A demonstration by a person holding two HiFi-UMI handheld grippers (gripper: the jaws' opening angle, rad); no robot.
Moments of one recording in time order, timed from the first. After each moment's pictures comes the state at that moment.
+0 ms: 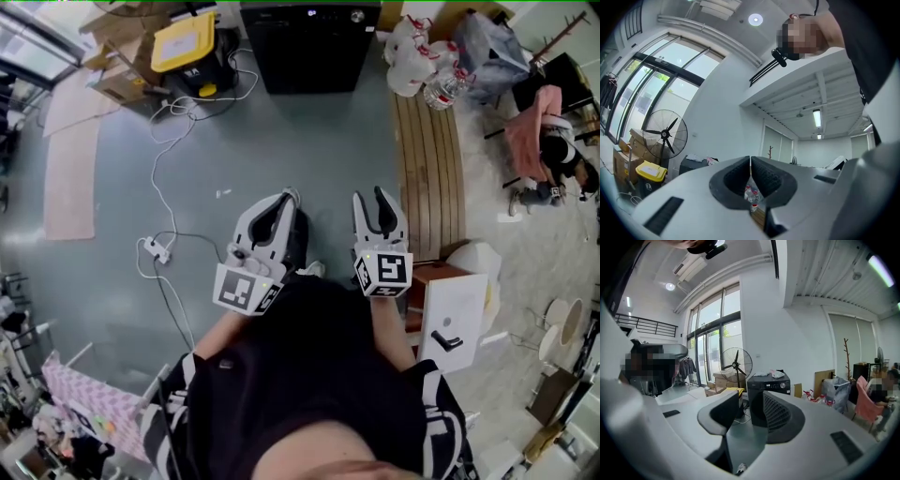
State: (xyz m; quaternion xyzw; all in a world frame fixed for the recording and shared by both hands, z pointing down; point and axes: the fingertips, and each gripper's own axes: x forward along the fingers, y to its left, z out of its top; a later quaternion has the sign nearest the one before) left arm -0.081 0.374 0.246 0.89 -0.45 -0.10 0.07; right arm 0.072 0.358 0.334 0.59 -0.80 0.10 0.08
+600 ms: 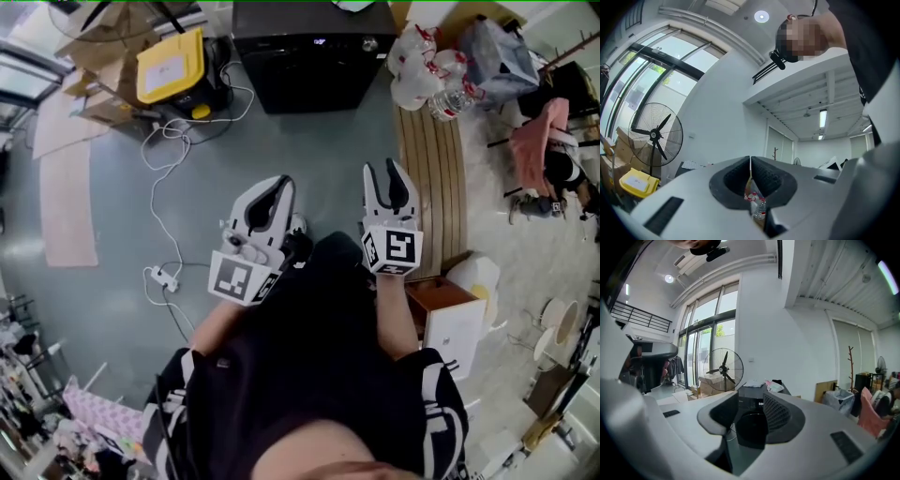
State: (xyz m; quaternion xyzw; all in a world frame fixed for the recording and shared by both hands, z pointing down) left arm -0.112 0.077 0.235 0.90 -0.43 -0.10 0.06; right arm 0.058 0.045 0.314 0.62 -0.78 0.06 0.08
